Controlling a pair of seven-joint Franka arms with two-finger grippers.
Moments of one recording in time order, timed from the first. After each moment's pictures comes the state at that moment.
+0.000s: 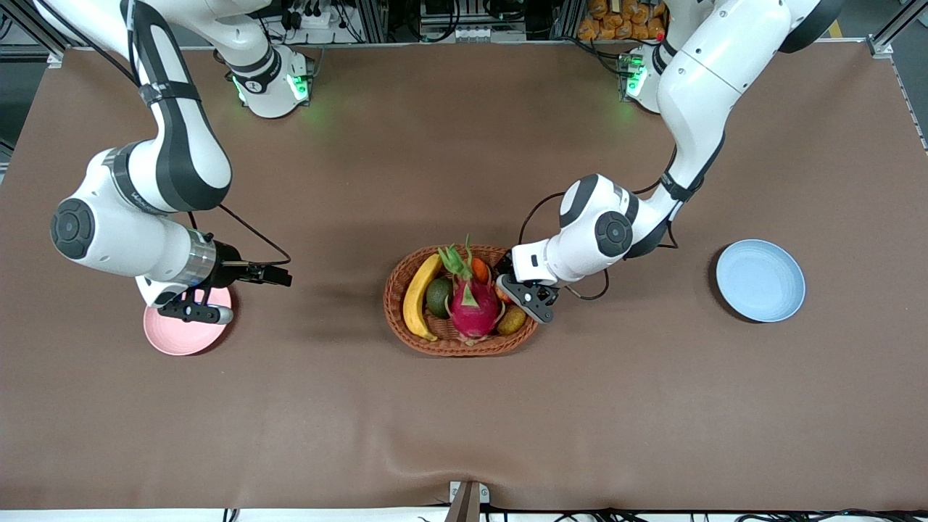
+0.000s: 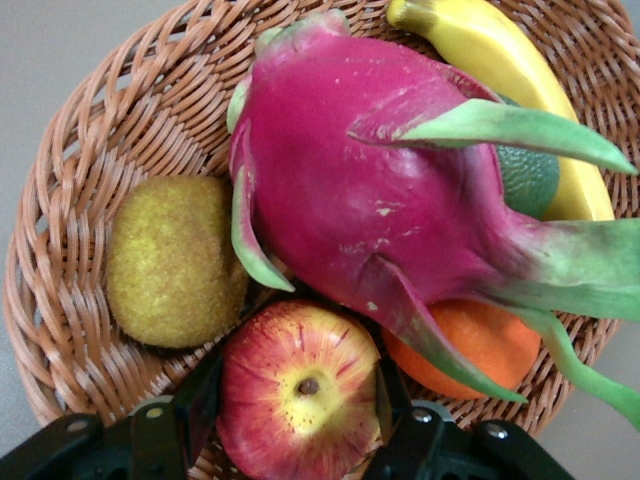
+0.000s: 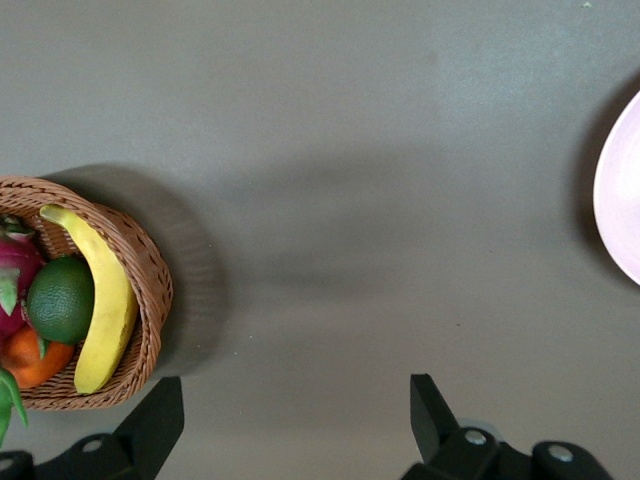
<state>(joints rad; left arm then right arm) -0.19 0.70 -0.44 -1.76 -0.18 2.59 0.27 0.20 0.30 -0.05 -1.79 0.31 1.99 0.18</state>
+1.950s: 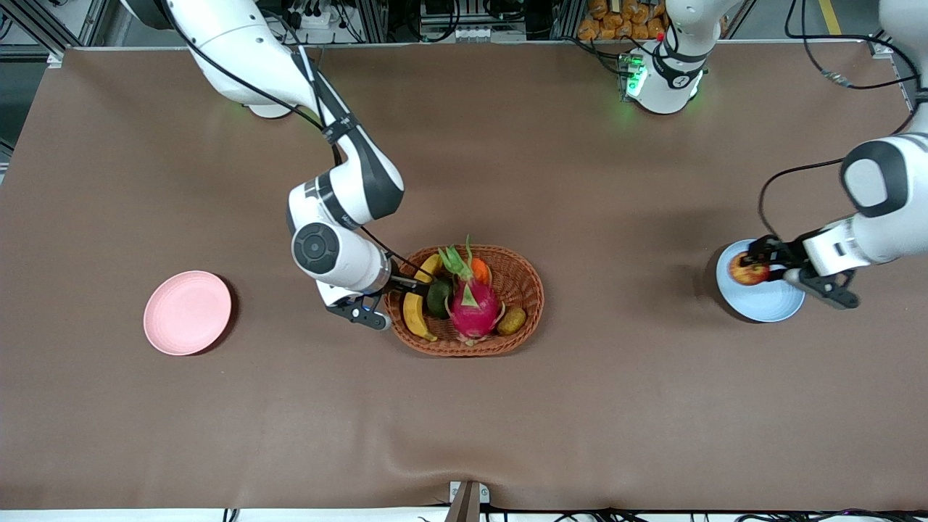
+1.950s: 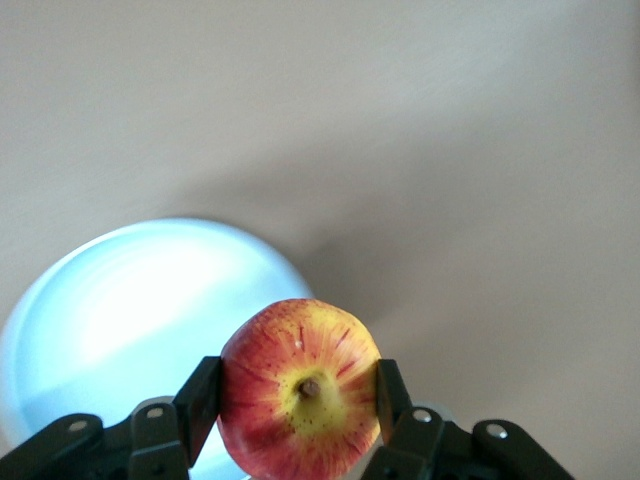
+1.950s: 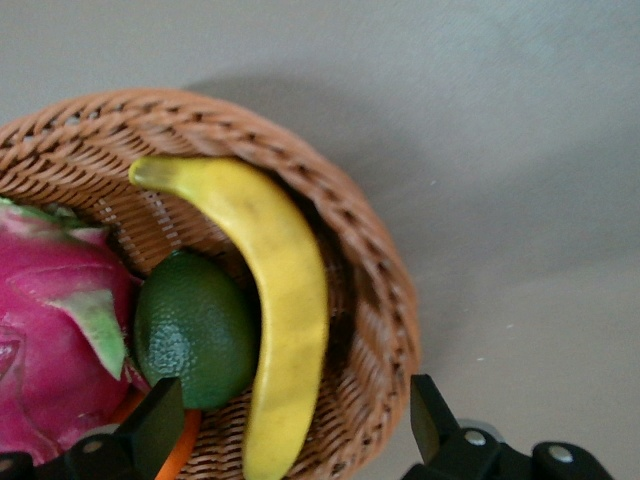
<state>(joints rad) 0.64 0.29 -0.44 -2.02 -0.08 2.18 0.67 0.58 0.65 -0.04 -1.55 0.31 2.16 0.73</state>
